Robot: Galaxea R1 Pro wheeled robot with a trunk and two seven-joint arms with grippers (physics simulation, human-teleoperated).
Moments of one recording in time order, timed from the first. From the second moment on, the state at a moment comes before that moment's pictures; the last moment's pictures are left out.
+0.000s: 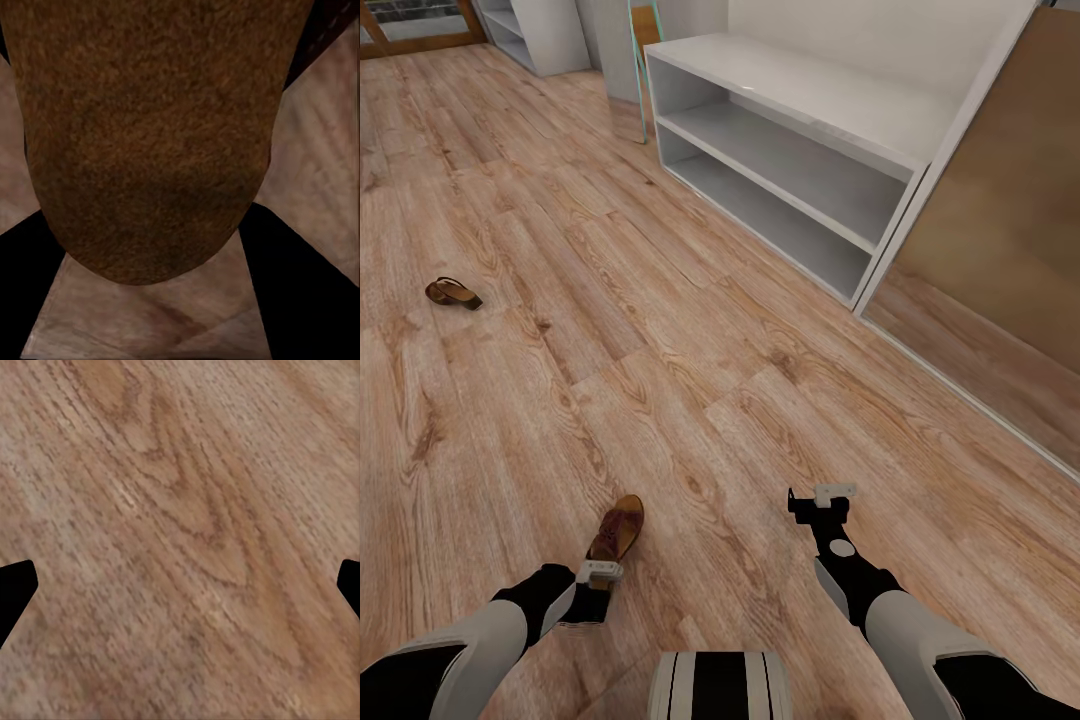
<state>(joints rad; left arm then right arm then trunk) -0.81 0.07 0.09 -0.07 -0.19 0.41 -0.16 -0.80 0.07 0.05 -0.26 0.07 -0.31 -0.19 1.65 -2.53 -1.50</state>
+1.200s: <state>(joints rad) -0.81 -0.08 0.10 -0.47 -0.14 0.20 0.23 -0.80 0.07 0.05 -0.25 0.07 -0.31 -0.19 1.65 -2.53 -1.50</state>
